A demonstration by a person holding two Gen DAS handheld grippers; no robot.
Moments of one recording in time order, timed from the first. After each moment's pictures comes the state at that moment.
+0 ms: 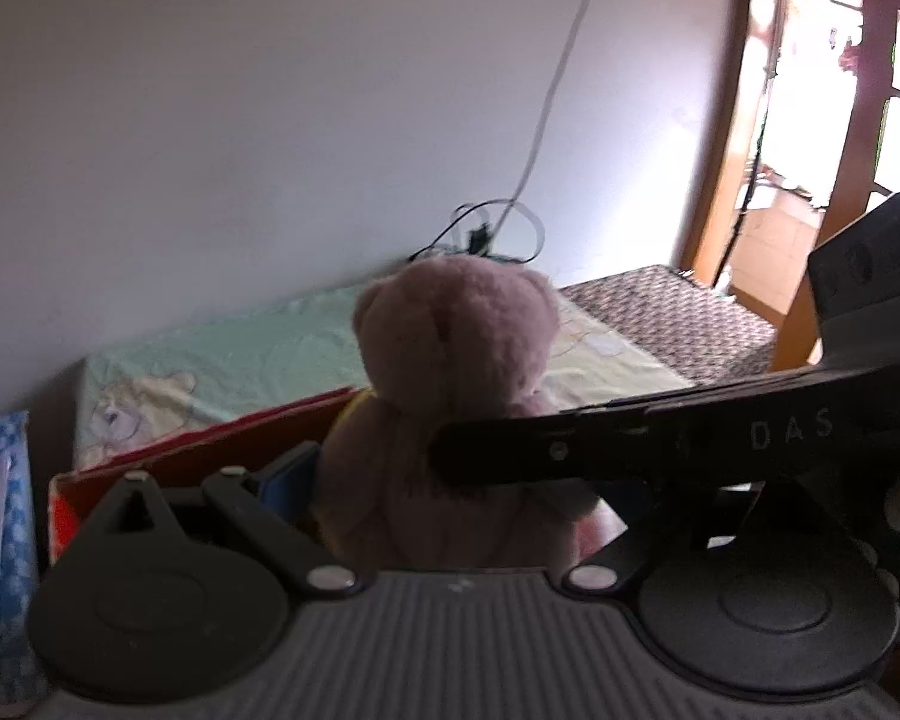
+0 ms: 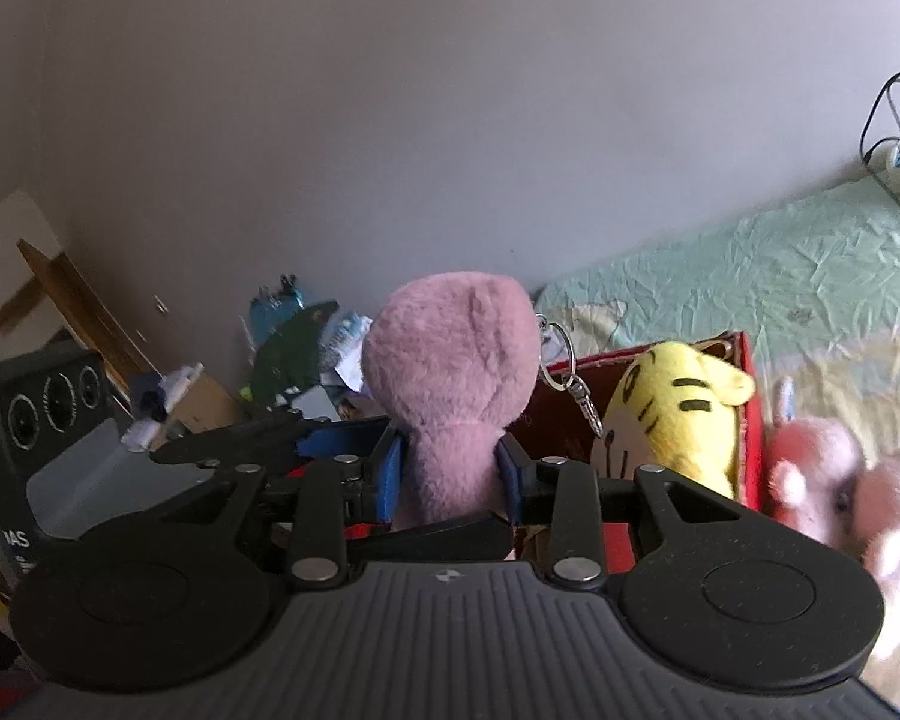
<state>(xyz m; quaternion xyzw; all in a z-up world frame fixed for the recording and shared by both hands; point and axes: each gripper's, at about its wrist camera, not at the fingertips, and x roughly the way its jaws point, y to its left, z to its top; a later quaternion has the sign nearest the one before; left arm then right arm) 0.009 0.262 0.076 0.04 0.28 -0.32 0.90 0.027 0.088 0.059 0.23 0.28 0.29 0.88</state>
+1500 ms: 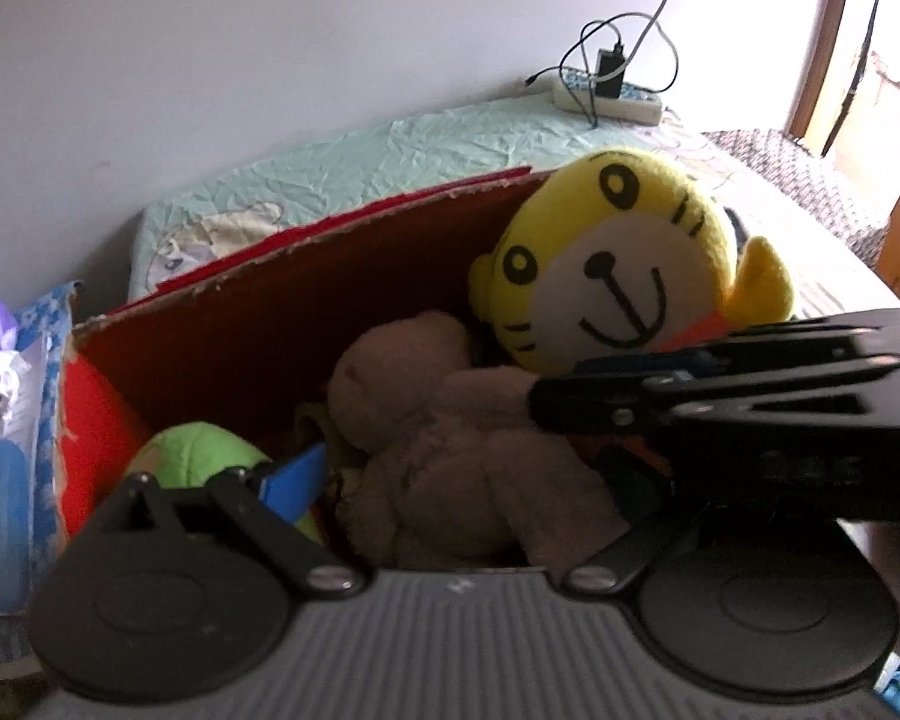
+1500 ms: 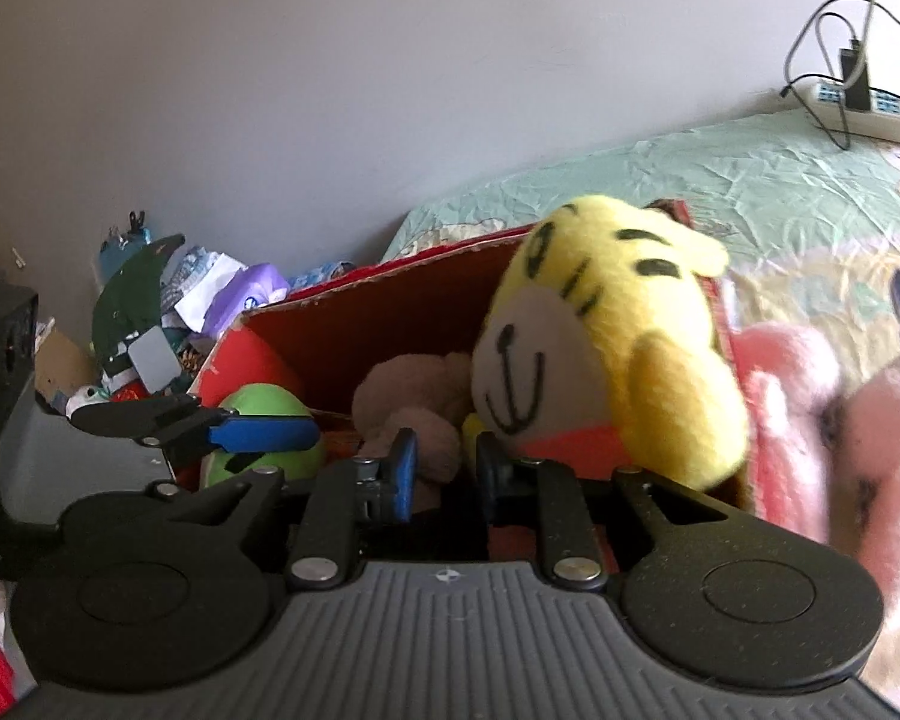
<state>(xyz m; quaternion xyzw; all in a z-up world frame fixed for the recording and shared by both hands) 0.081 0.278 -0.011 0.11 0.42 -0.23 0.87 0.055 0.126 -0.007 0.18 0.35 0.17 0.90</state>
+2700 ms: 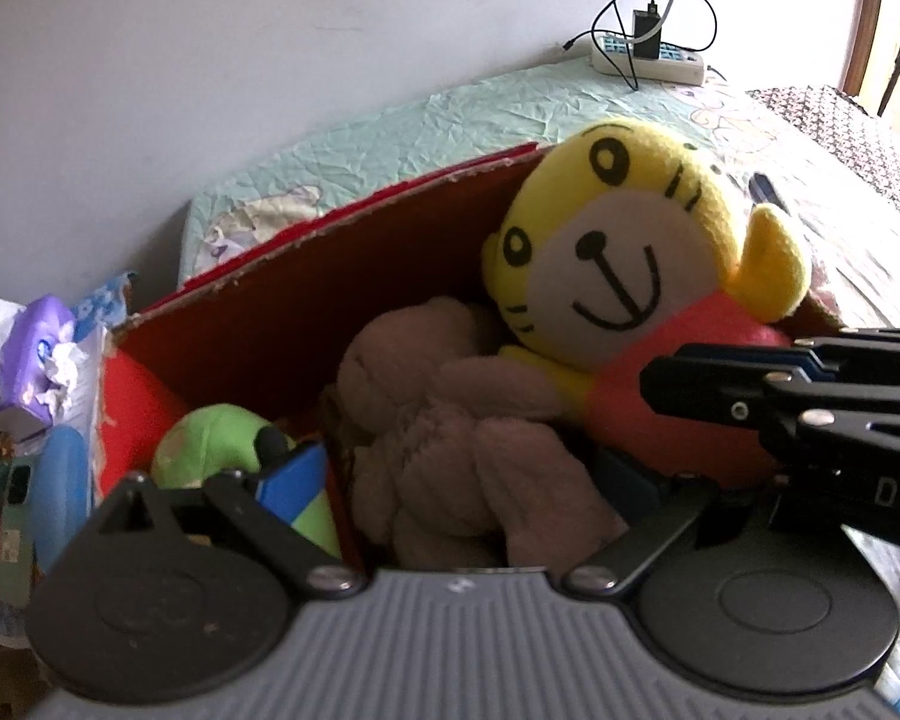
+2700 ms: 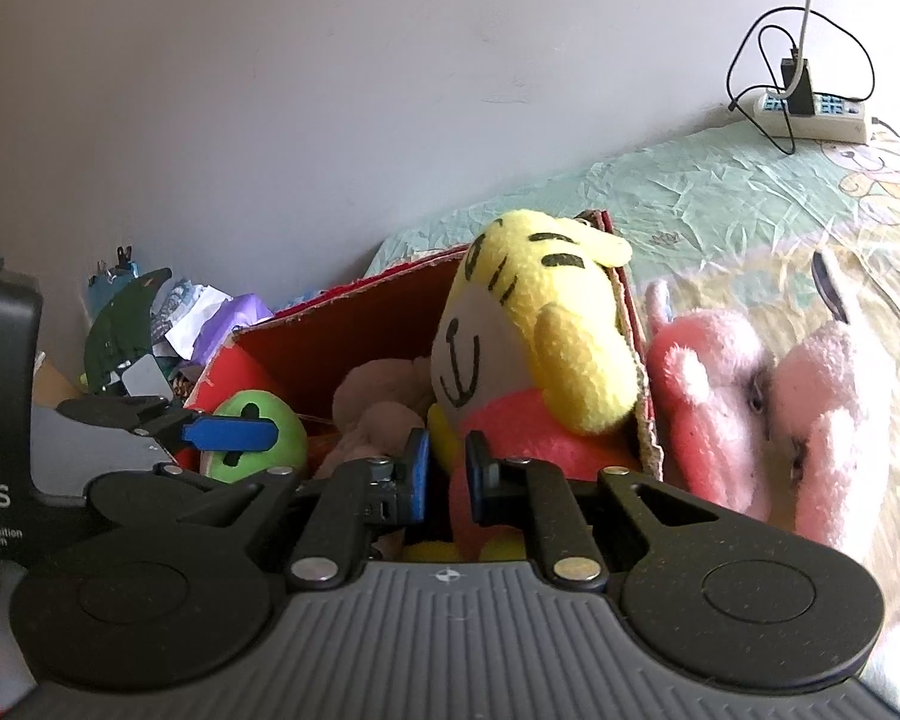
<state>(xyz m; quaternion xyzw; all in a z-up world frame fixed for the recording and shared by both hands) 0.065 0.251 -0.005 0.17 0.43 -0.16 0.87 0.017 0.106 0.003 0.20 0.33 0.14 0.91</state>
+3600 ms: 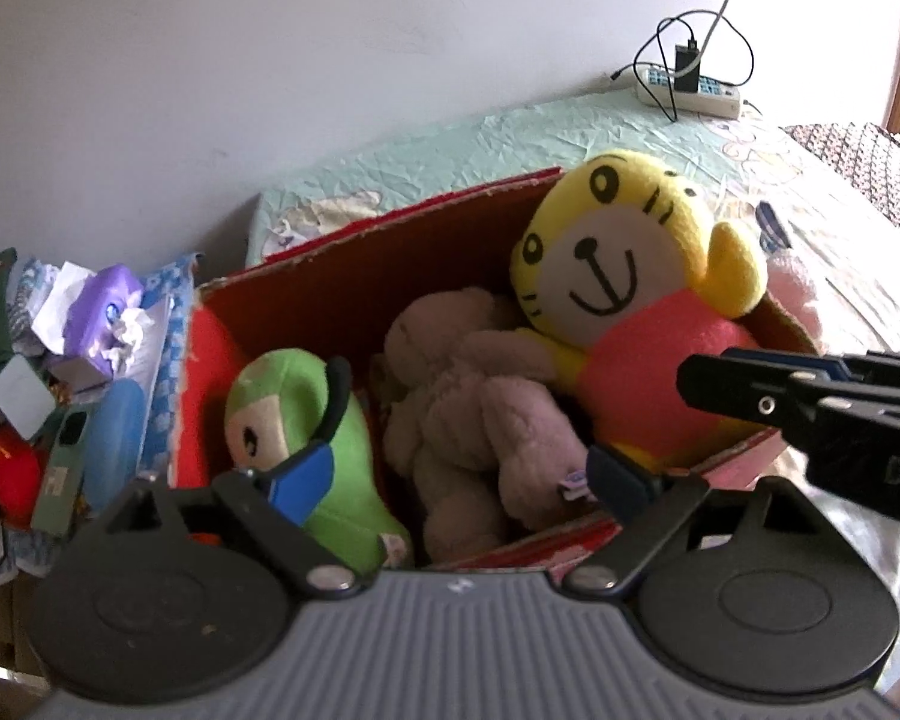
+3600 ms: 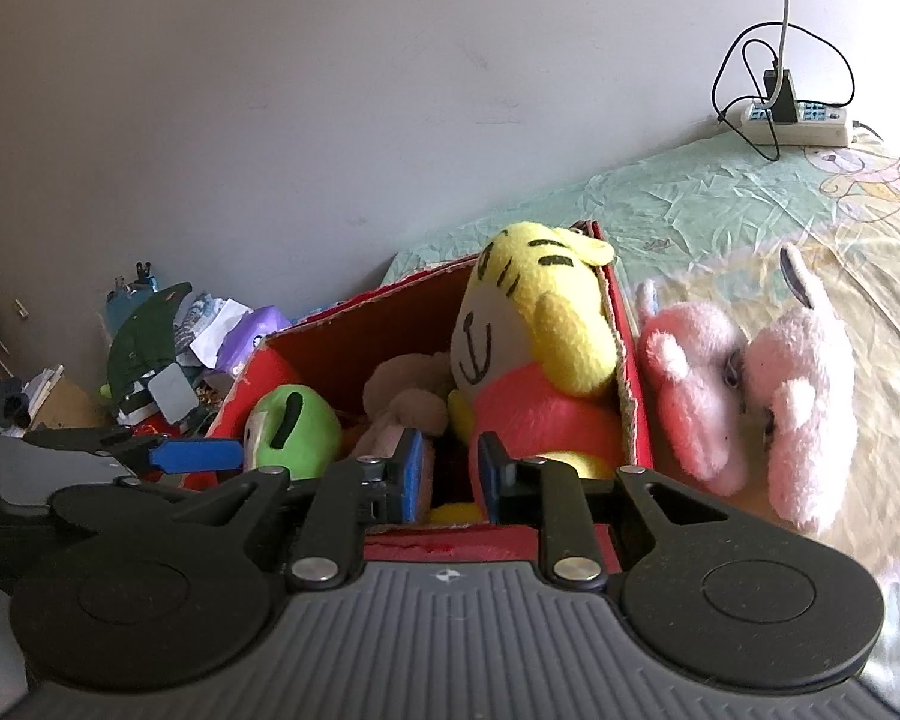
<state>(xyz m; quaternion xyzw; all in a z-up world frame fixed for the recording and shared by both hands) 0.015 0.255 0.023 0.14 0.42 -0.11 0.89 -0.019 0.104 0.018 0.21 0.31 0.14 0.92</state>
